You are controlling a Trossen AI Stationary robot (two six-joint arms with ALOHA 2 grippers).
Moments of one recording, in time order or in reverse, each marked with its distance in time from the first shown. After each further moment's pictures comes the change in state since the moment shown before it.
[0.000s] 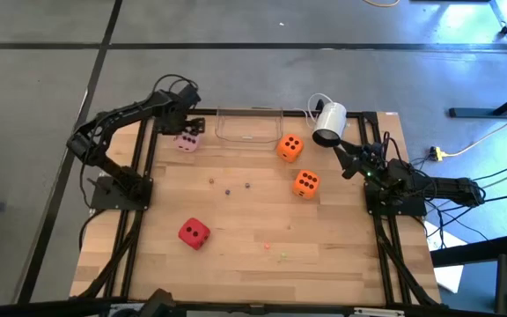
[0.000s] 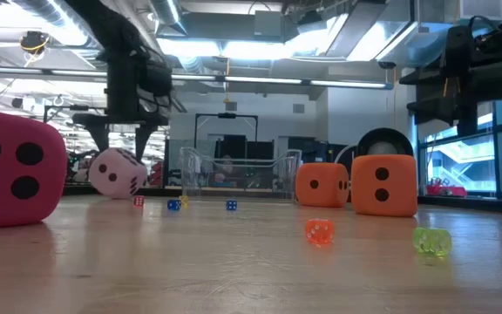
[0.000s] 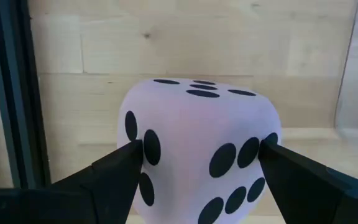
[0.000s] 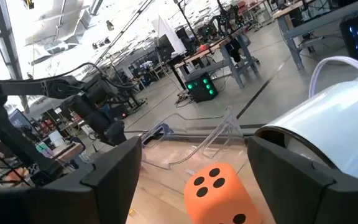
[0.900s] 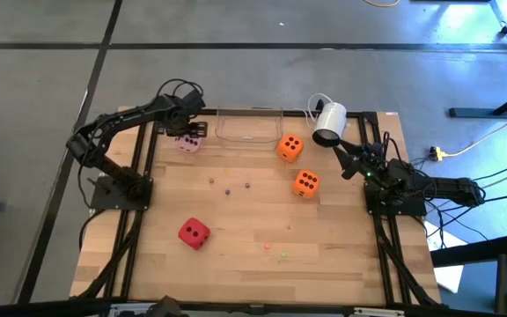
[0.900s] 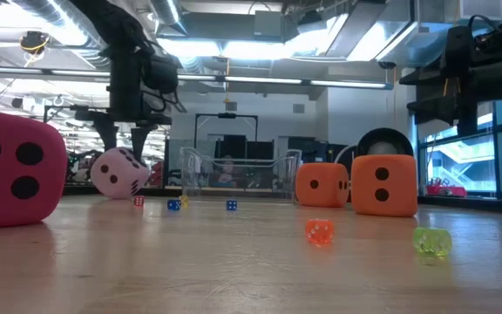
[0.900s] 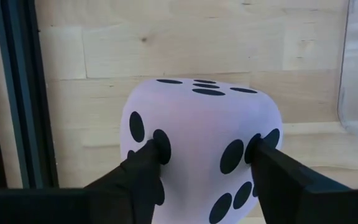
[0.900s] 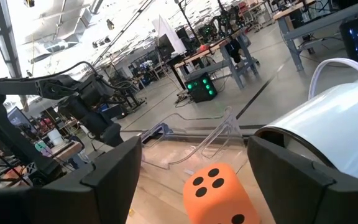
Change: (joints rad) left arm -0.068 0.002 -0.001 -0.012 -0.093 -0.006; right arm 0.000 0.000 0.000 0.000 0.000 -0.009
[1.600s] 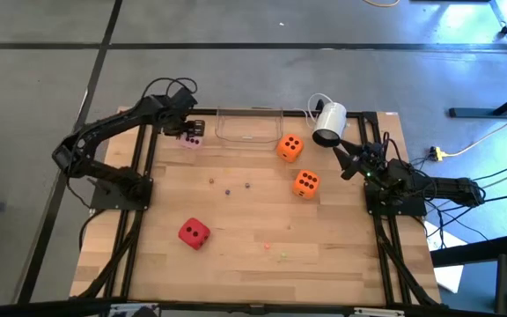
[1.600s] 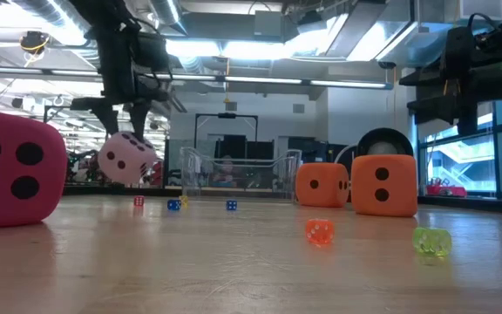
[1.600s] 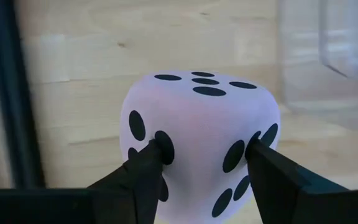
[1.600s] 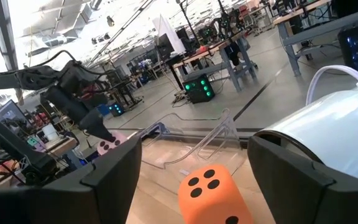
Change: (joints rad) left arm 0.014 -0.212 -0.004 0.011 0.084 0.048; right arm 0.000 0.000 0.000 0.000 0.000 -0.045
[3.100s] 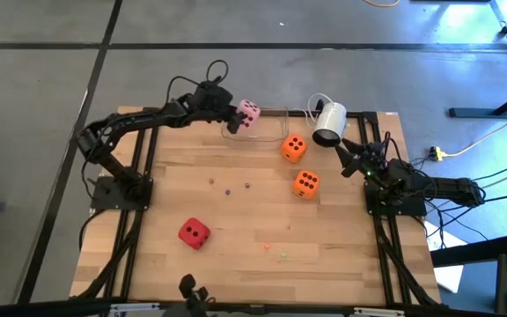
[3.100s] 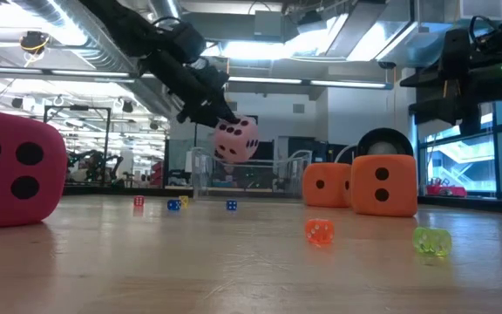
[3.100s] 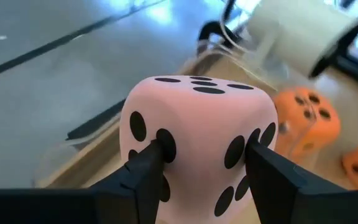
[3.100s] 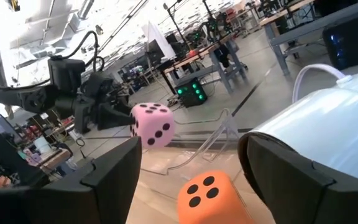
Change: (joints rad) left arm -0.127 0.241 0.041 0.870 0.191 0.553; right arm -0.003 0.000 0.000 -0.001 0.051 0.053
